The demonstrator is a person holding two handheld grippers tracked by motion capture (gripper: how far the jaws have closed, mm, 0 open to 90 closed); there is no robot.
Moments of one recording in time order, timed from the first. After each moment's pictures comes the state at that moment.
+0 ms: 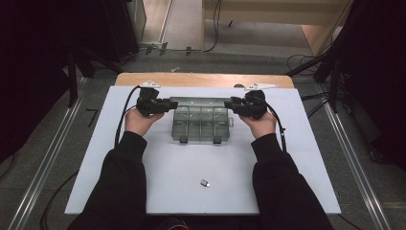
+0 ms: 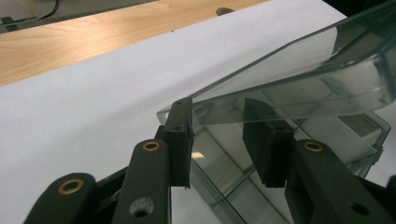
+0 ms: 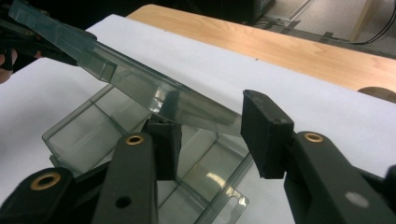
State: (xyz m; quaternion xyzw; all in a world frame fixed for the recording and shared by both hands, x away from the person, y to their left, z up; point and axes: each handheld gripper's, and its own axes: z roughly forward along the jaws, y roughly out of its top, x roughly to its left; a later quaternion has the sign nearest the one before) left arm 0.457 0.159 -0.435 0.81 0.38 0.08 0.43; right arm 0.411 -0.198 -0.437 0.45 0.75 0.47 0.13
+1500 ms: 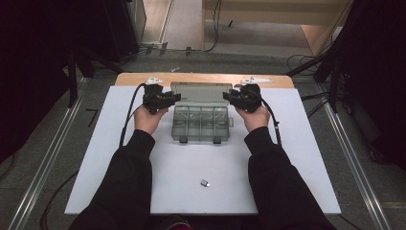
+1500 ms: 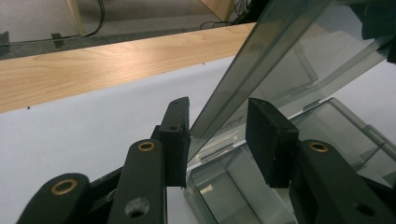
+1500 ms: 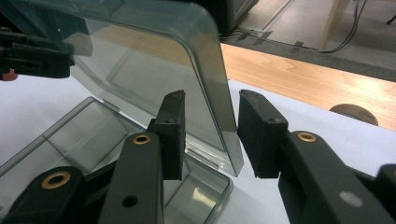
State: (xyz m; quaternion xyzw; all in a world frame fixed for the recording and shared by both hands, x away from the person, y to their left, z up) left arm 0.470 0.140 -0.444 0.77 0.43 0.14 0.45; right arm 0.439 -0.188 -0.443 0.48 0.72 0.47 0.17
